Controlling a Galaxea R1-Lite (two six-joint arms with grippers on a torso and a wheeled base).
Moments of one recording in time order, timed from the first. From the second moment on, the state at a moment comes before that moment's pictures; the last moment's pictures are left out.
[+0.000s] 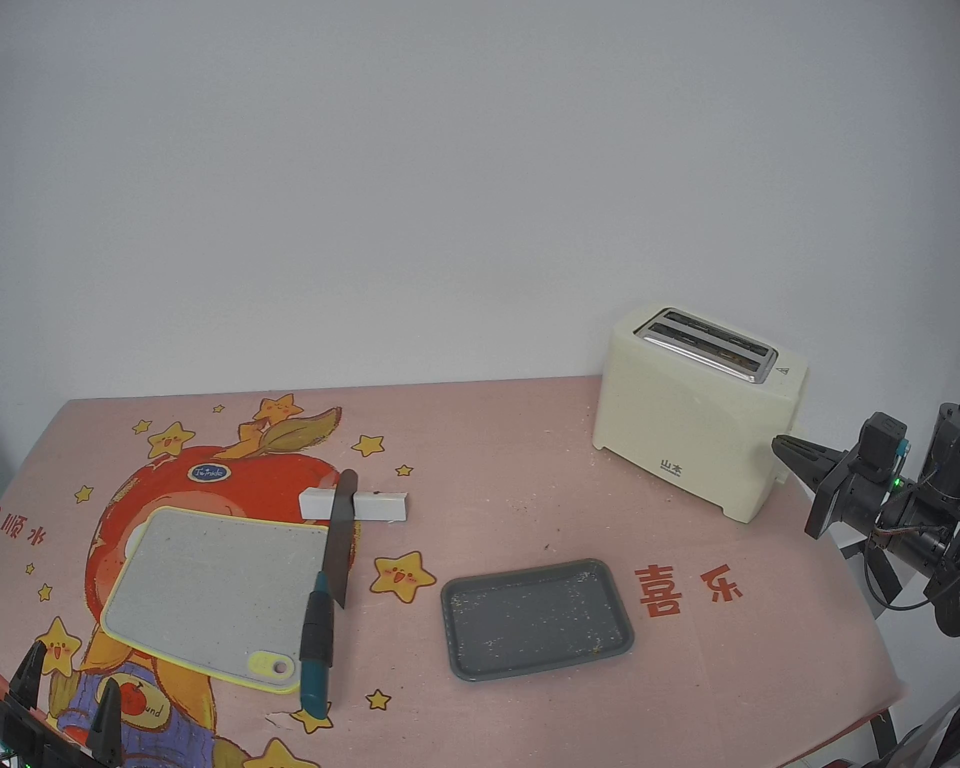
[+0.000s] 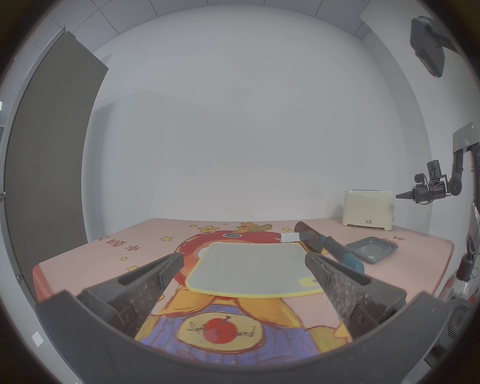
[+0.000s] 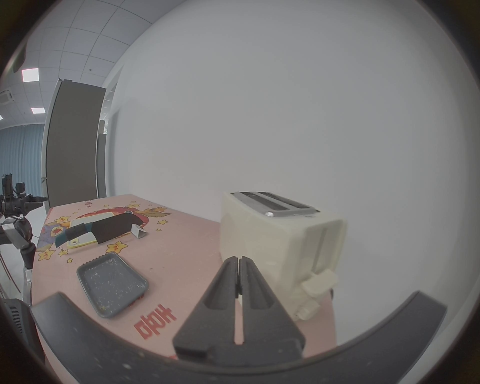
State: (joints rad) left arm 0.00 0.02 -0.02 0.00 0.02 -0.01; right arm 0.15 1.56 -0.29 -1.10 0.30 -0.13
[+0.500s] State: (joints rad) left arm 0.00 0.02 -0.02 0.00 0.02 -0.01; right arm 0.15 1.56 -0.28 -1.09 0.30 -0.13
